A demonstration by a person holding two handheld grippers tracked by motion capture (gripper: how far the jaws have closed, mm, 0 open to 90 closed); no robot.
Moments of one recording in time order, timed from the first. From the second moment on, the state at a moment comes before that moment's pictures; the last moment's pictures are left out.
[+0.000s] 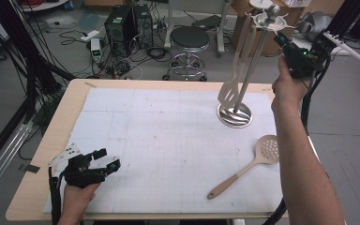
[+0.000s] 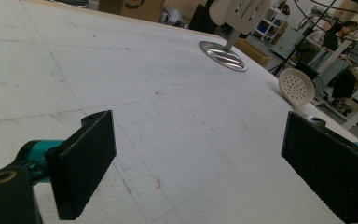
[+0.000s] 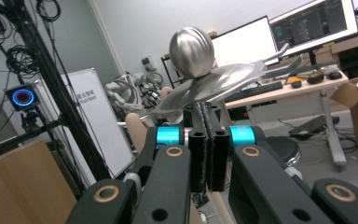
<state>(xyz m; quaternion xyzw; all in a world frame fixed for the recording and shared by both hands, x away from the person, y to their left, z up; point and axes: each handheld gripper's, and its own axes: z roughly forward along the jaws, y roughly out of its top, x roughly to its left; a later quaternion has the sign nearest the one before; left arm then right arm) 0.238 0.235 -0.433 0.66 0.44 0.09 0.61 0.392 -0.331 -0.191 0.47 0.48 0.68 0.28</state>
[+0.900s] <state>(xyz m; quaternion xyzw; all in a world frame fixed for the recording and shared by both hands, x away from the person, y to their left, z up) 0.237 0.232 -0.431 0.66 0.44 0.09 0.61 0.377 -0.316 -0.208 0.51 0.49 0.66 0.26</state>
